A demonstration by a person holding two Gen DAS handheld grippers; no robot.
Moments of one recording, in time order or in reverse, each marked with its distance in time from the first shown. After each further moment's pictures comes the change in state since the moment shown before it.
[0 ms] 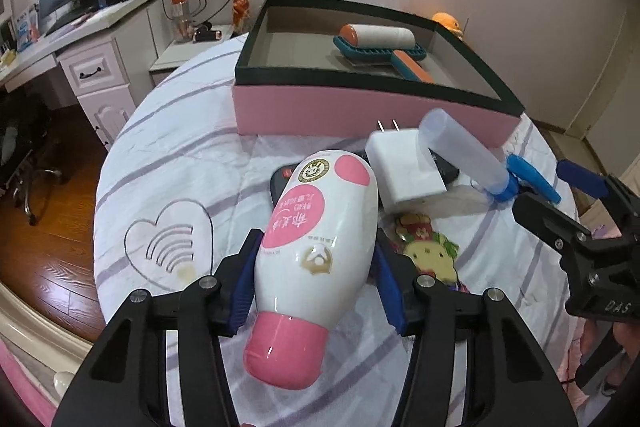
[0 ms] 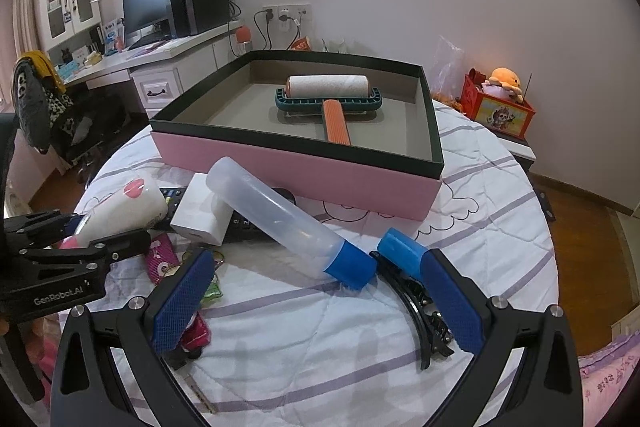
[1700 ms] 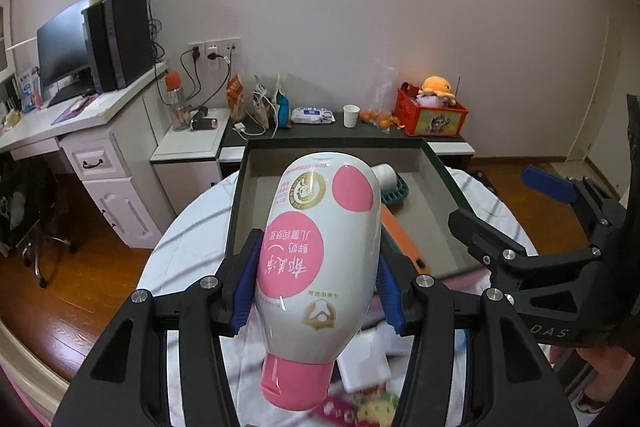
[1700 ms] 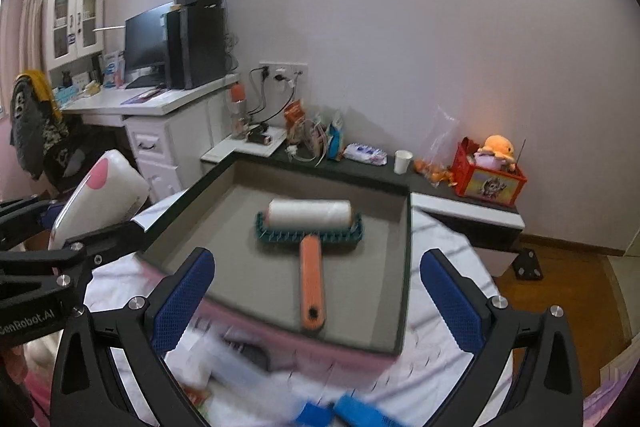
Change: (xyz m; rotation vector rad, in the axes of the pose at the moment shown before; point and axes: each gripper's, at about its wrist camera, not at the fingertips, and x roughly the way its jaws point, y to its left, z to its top) left arm -0.031 -0.033 0.134 0.066 -0.220 0.033; right arm 0.001 -0.016 0.113 -0.048 -0.179 -0.048
